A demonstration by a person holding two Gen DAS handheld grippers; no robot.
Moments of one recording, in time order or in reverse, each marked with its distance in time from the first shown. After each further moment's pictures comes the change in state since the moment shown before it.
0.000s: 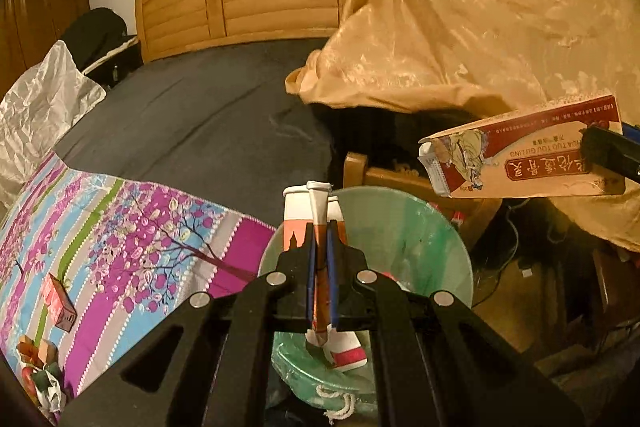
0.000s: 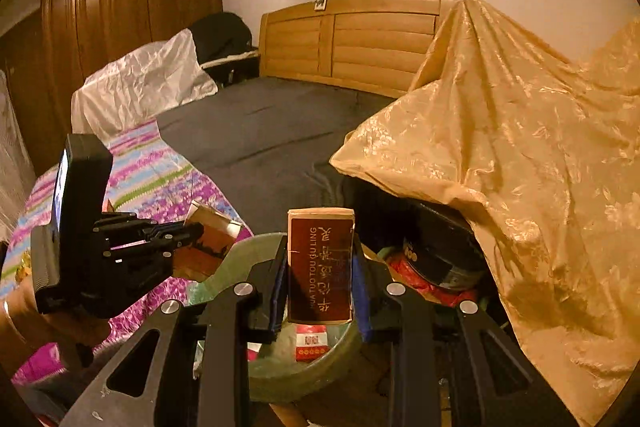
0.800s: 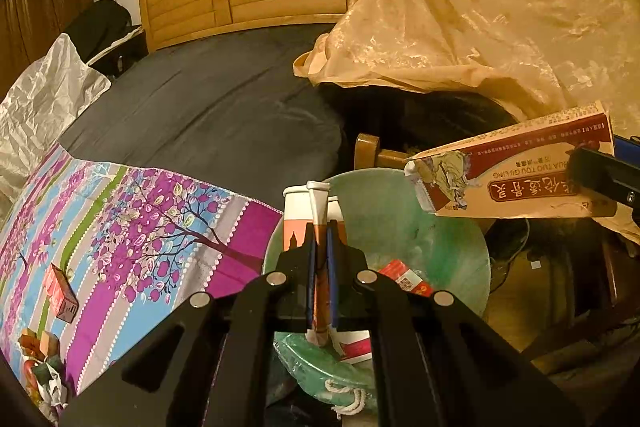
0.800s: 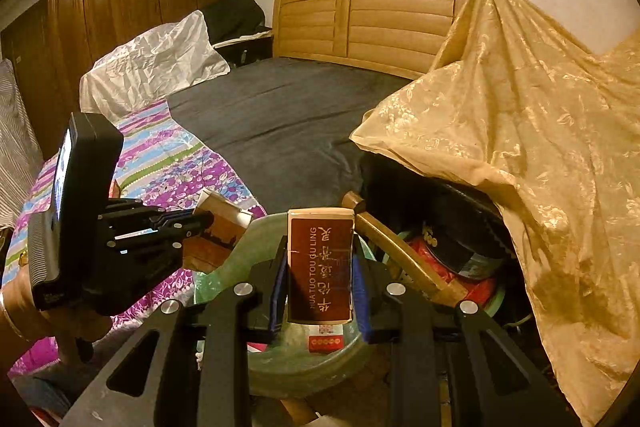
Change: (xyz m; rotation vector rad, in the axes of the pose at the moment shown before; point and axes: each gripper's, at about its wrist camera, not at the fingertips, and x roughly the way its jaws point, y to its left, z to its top) left arm 0.012 0.004 -0.008 -0.001 0.035 0.029; right arm 0.033 0.022 -0.012 -0.016 0.060 0.047
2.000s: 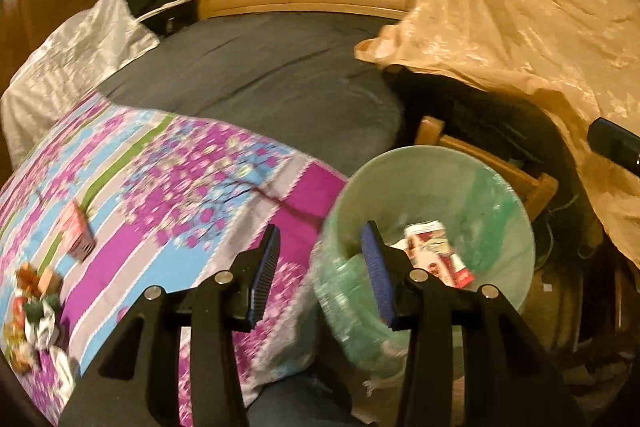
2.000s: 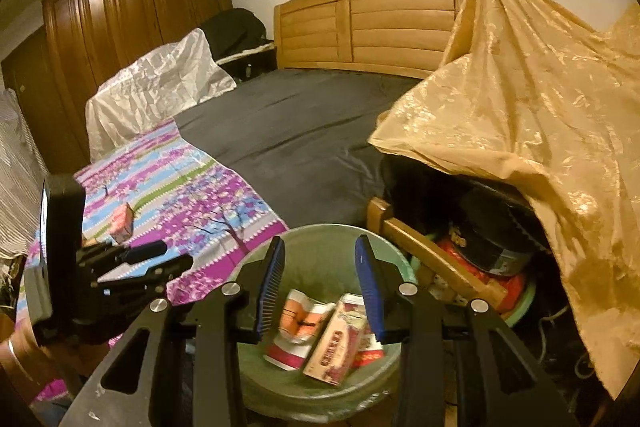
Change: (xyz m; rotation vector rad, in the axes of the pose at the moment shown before) left arm -0.015 0.060 -0.050 -0.191 0.026 0.114; right arm 0.027 0.022 -0.002 0.079 -0.044 0.067
